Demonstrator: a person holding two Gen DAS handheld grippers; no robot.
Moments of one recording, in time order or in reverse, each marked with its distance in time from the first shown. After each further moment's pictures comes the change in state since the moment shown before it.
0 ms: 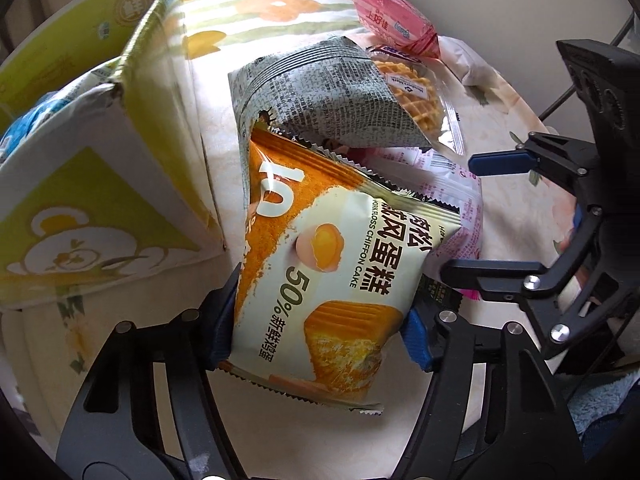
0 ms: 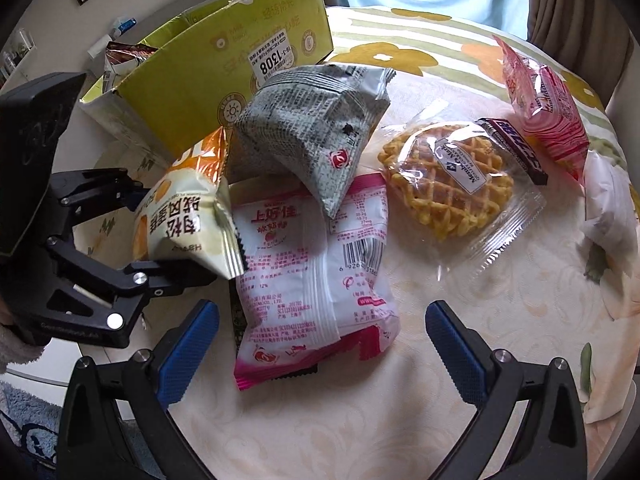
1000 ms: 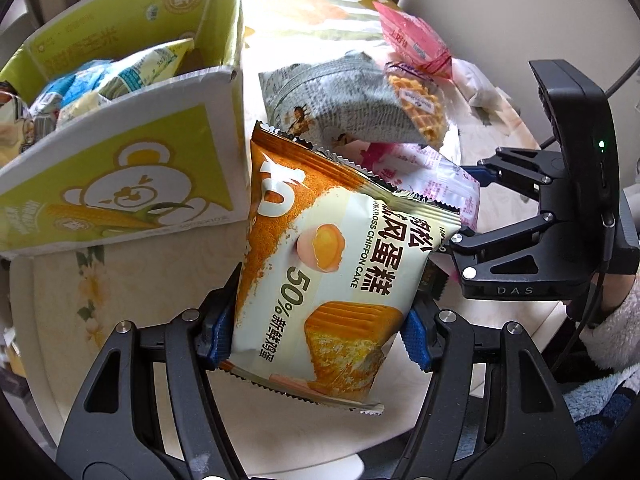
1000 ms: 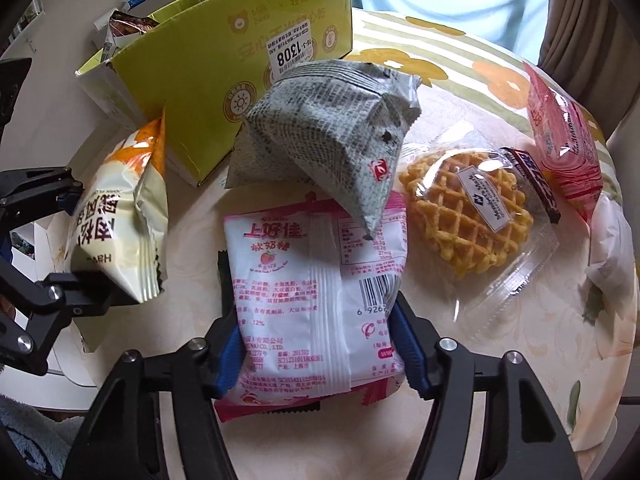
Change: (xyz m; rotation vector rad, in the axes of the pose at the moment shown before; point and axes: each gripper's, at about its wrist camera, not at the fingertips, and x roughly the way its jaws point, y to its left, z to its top) left arm -0.031 0.008 -0.014 -0.110 -0.012 0.009; right arm 0.010 0.022 0.012 -0.091 0.013 -0.062
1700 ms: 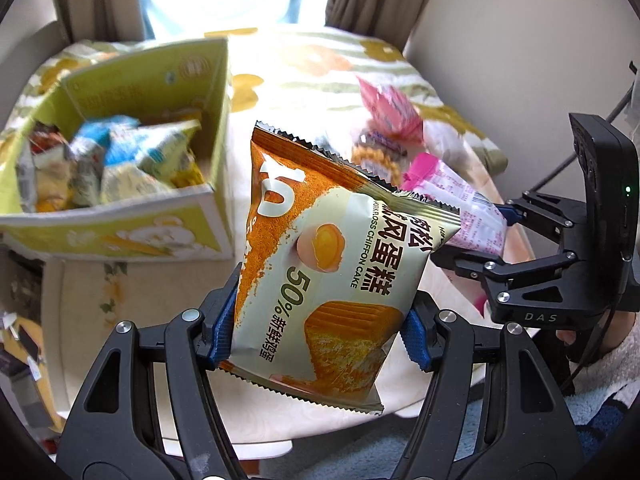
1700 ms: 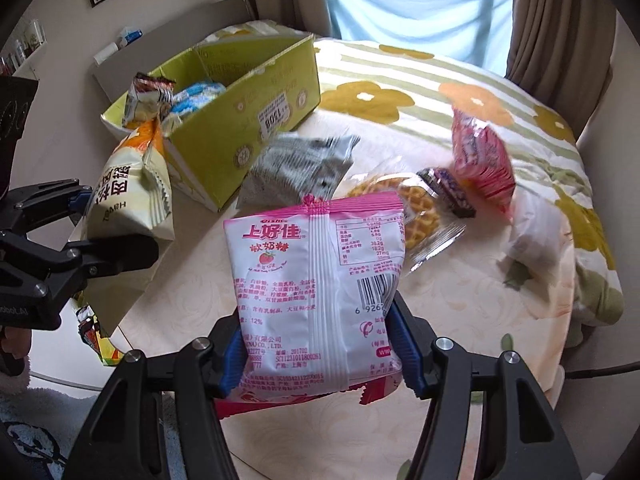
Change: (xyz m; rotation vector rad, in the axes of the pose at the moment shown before) left arm -0.077 -0.043 0.015 -0.079 -0.177 0.048; right arm -0.098 -0.015 -0.016 0.050 -0.127 -0.026
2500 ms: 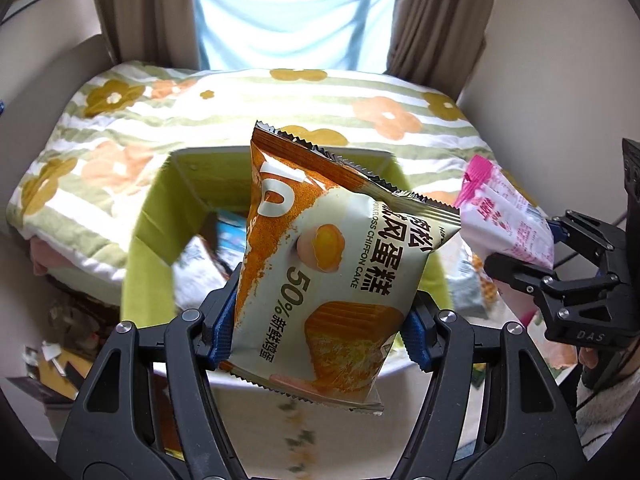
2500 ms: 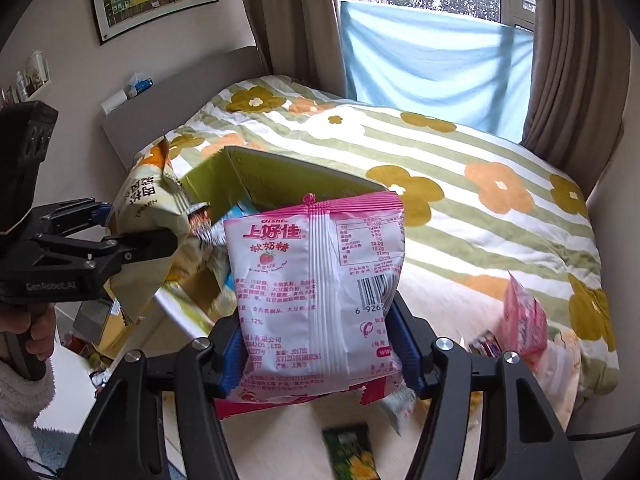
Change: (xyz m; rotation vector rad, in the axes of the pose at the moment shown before) left arm -0.065 0.196 0.124 -0.054 -0.082 0.095; right arm 0.006 0.097 0.177 -0.004 -0.140 0.002
